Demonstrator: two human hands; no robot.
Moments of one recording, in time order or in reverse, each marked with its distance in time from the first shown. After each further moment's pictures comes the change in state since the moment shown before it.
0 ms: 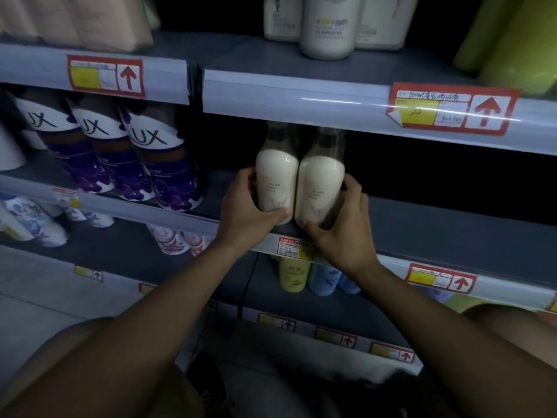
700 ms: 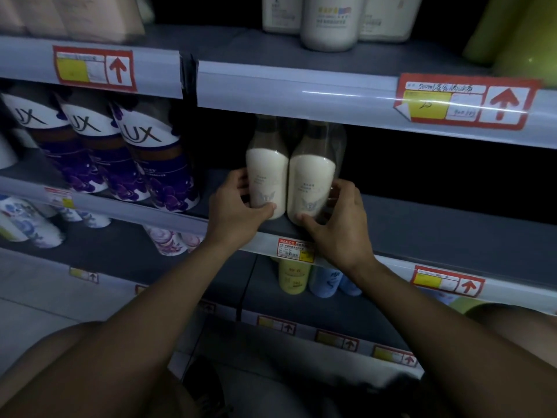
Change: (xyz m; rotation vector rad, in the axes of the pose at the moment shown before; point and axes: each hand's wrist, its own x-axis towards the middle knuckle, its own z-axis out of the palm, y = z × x) left_hand 0.009 -0.014 -0.003 -0.069 0.018 -0.057; right_hand 0.011 0.002 0.013 -0.024 0.016 0.024
